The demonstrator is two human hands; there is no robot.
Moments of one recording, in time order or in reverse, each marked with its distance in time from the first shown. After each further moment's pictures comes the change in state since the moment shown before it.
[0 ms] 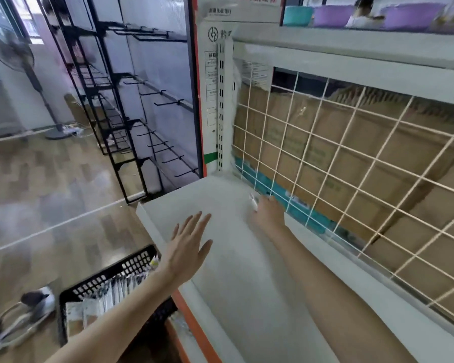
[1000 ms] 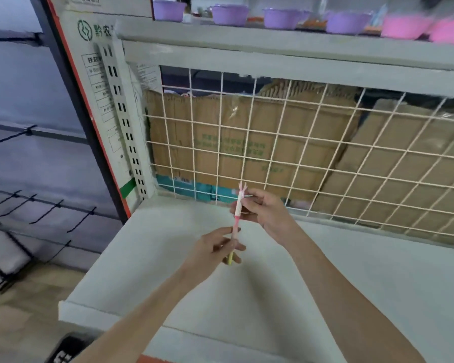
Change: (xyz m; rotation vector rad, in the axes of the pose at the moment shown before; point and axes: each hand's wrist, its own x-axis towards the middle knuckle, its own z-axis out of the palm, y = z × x) left_hand 0.094 0.023 0.010 -1.065 -0.686 0.346; right_hand -0.065 -0.015 -0.052 1.326 0.325 0.258
